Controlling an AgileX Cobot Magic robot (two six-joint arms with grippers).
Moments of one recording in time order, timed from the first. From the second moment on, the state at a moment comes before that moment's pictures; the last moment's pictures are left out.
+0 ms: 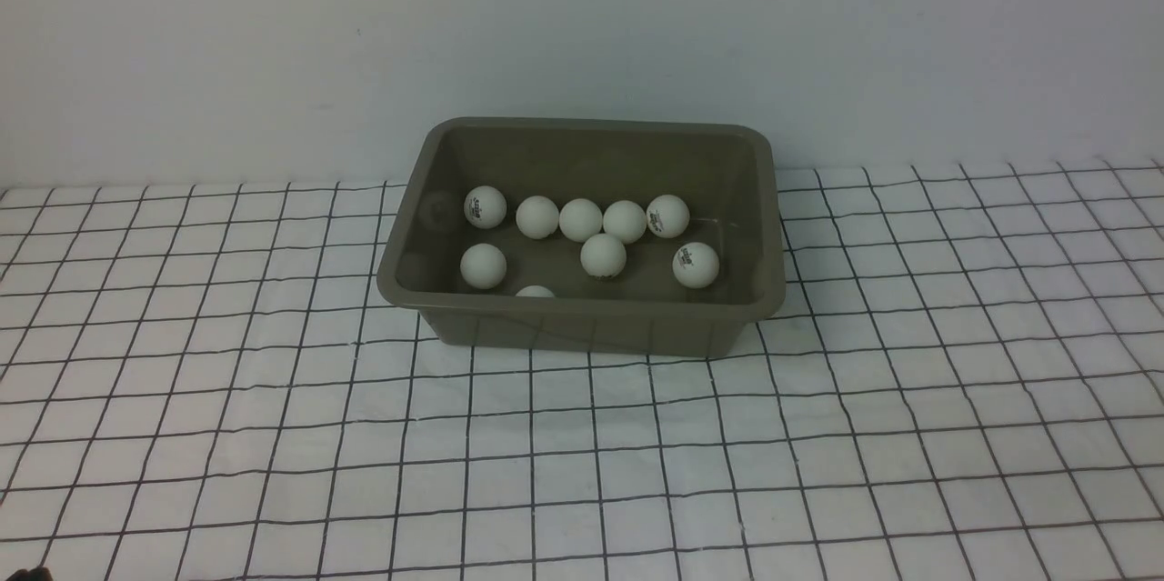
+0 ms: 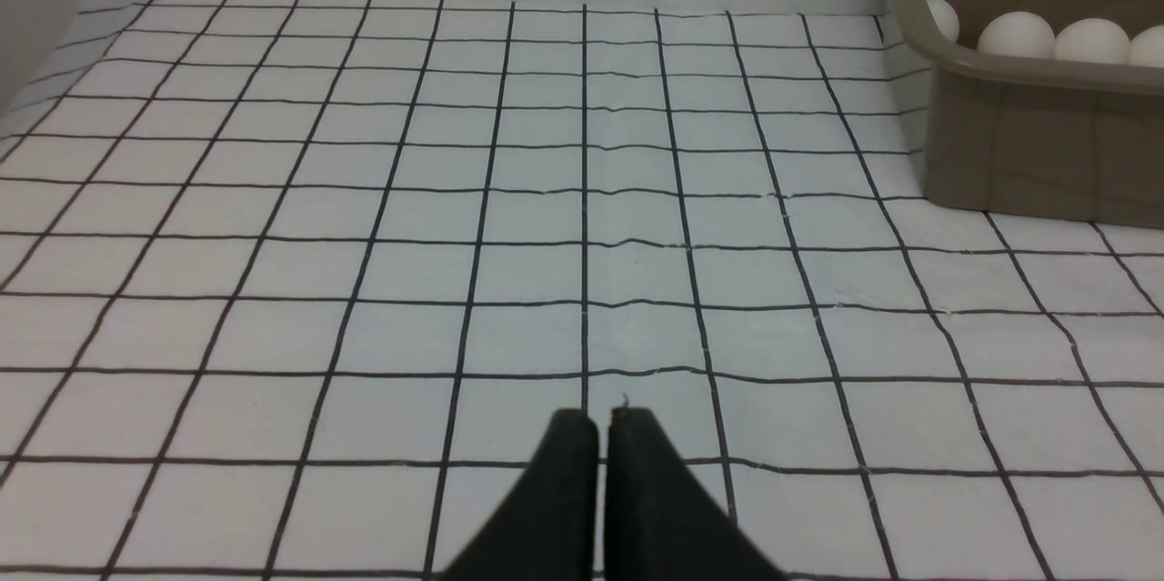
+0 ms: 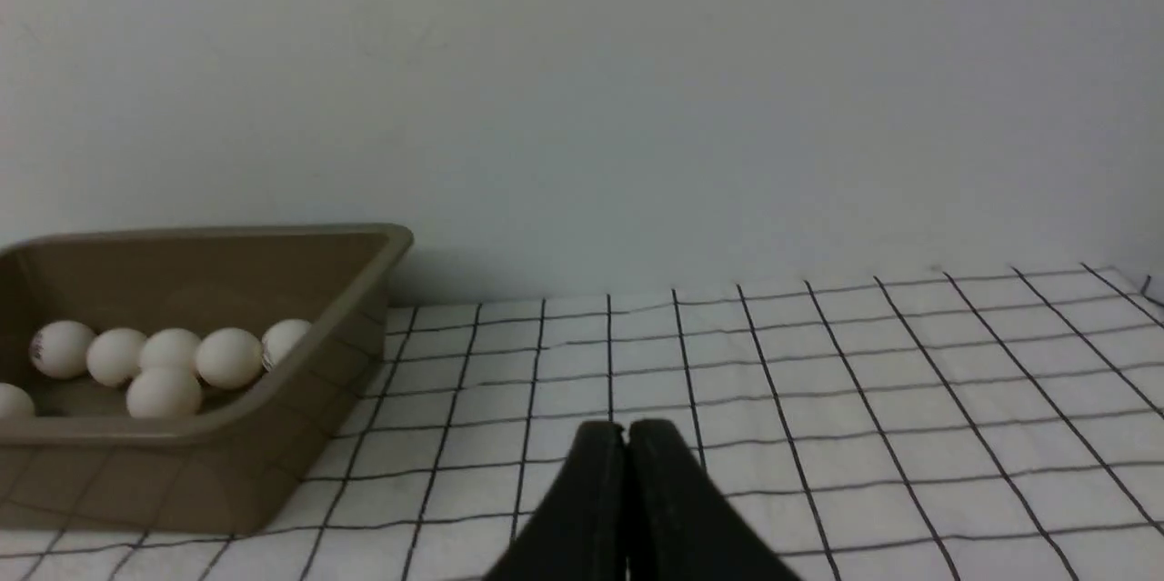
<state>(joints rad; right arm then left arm) 0.06 0.15 -0.05 -0.78 0.15 0.88 0.08 -0.01 0.03 -0.13 0.36 0.03</state>
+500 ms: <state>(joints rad) 0.06 0.16 0.03 -0.74 0.02 0.88 0.08 -0.01 0.03 -0.13 0.36 0.03</state>
